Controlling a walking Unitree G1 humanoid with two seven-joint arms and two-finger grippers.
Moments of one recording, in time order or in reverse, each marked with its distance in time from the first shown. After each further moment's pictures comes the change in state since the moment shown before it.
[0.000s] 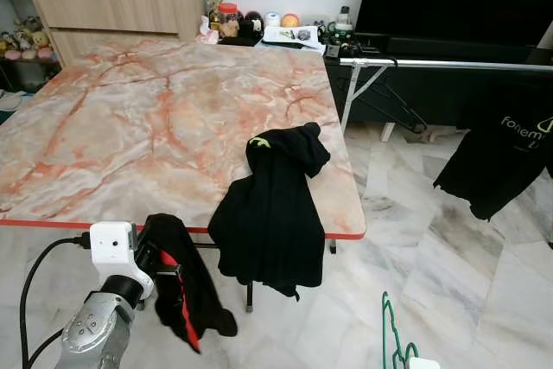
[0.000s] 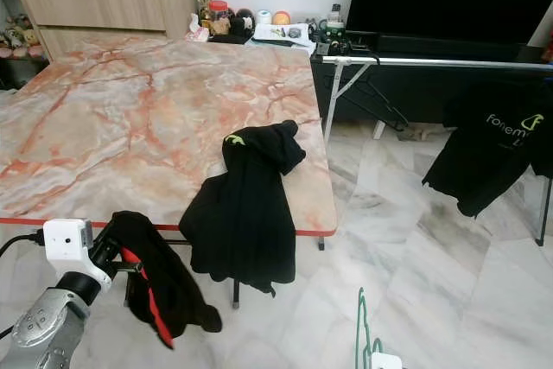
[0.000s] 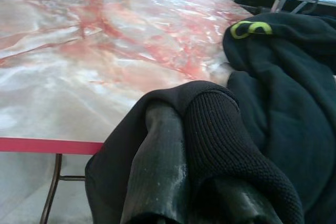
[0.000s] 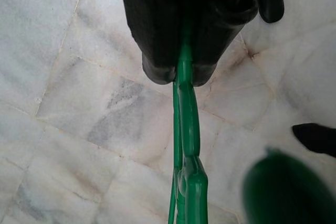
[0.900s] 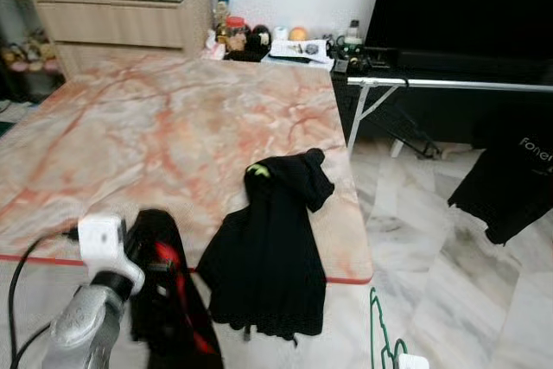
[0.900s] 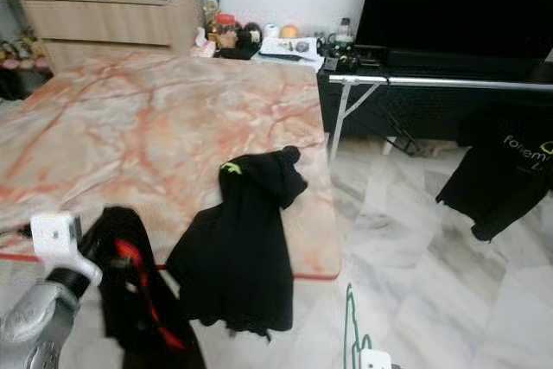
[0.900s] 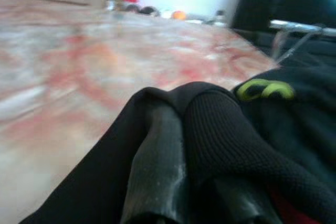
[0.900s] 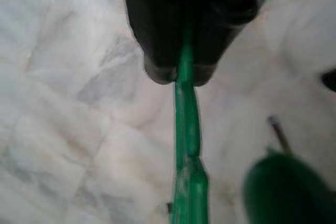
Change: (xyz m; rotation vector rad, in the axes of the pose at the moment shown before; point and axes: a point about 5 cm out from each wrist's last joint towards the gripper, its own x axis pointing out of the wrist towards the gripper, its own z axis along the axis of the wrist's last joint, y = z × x) left arm 0.012 -0.005 0.020 0.002 -0.076 -0.057; right arm -0.001 -0.004 0.000 -0.013 0.002 -0.008
